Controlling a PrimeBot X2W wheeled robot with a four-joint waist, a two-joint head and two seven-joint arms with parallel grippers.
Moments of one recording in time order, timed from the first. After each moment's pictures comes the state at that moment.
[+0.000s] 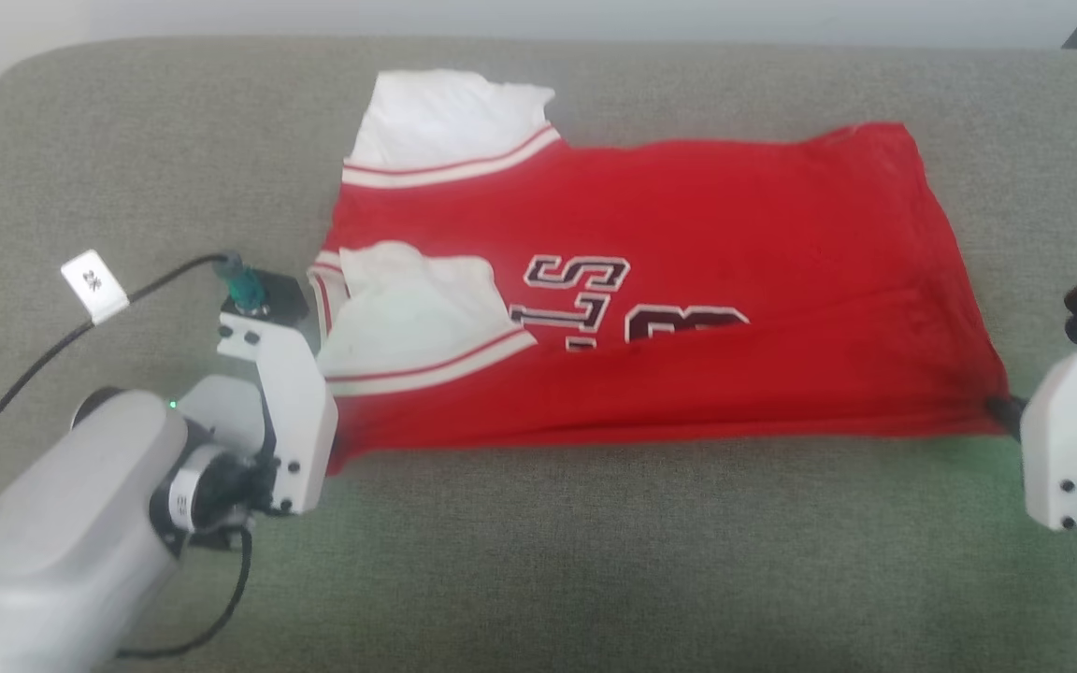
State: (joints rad) left arm -0.70 0.62 -0.76 0.28 -0.98 0.16 0.85; right arm -0.29 -0.43 -0.02 0.01 0.46 0.13 0.94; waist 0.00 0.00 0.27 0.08
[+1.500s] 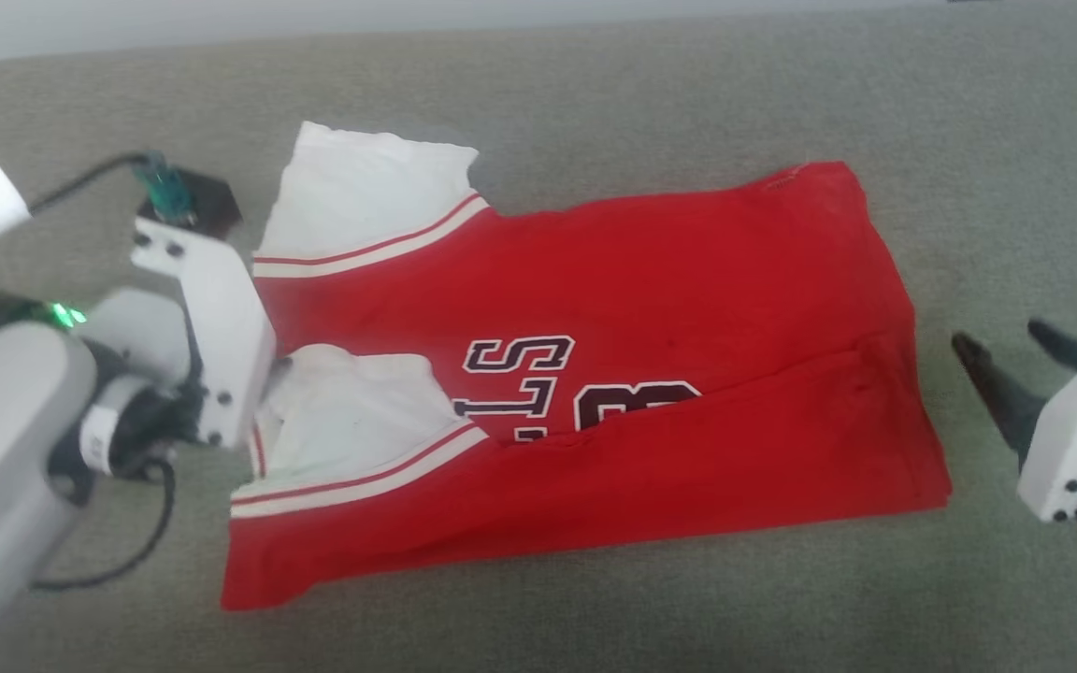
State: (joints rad) left arm -0.78 0.78 -0.73 0.02 -0.92 0.26 0.97; right arm -0.20 -0.36 -0.08 -0.16 0.46 0.13 0.74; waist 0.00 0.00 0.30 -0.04
